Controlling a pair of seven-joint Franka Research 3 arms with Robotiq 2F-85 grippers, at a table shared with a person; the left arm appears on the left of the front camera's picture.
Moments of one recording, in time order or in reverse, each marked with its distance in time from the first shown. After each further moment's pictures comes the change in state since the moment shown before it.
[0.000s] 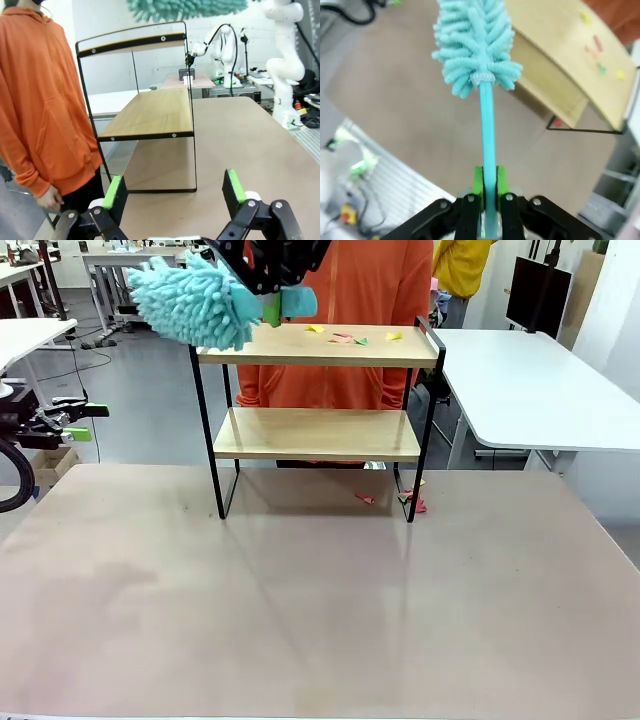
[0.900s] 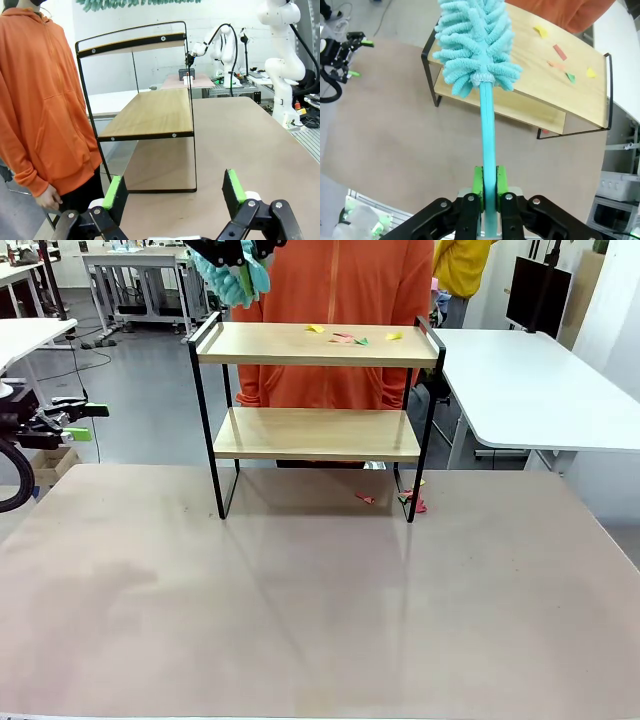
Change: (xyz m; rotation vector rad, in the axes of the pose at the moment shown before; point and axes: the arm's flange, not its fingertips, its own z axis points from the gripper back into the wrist) left arm 0.000 0.000 0.000 0.000 0.000 0.000; right arm 0.057 0.017 -0.014 -0.142 -0.074 -0.286
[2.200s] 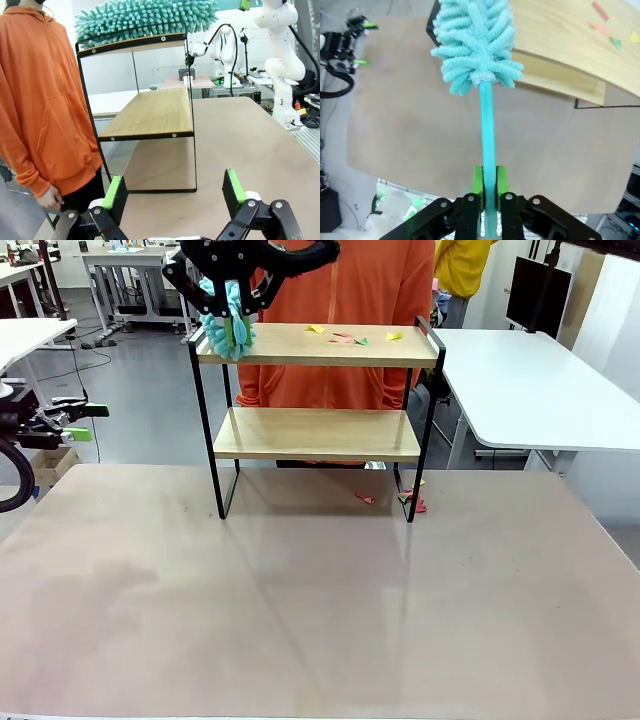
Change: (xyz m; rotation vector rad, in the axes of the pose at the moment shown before) left arm 0.000 0.000 0.000 0.000 0.000 0.000; right arm 0.010 0.010 -0.050 0.133 0.202 -0.117
